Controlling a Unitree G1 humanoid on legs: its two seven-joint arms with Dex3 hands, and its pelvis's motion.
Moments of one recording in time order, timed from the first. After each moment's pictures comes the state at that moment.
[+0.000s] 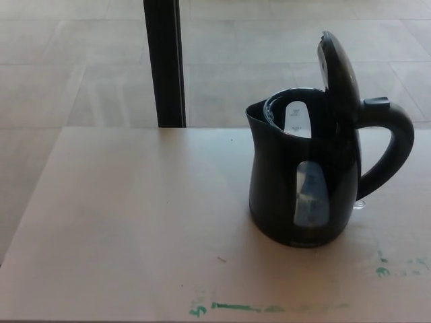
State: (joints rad) left_arm 0.09 0.56 0.52 1.25 -0.22 0.01 -0.34; right_arm -0.14 -0.59 -0.71 0.42 0.41 -0.16 0.20
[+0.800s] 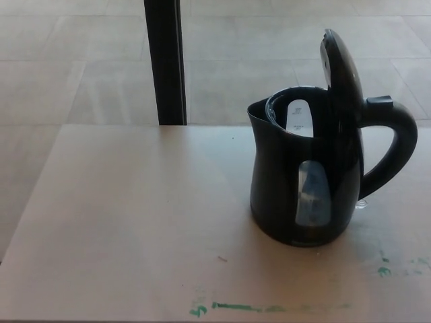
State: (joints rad) left_arm 0.09 0.56 0.52 1.26 -0.22 0.01 -0.34; right_arm -0.59 -0.59 -0.18 0.09 0.29 0.16 0.15
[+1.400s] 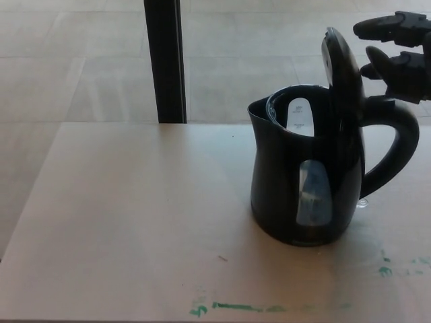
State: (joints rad) left_arm 0.11 0.56 0.51 1.25 -0.23 0.01 -0.35; right_arm -0.90 -0.56 0.11 0.48 0.05 0.21 0.16
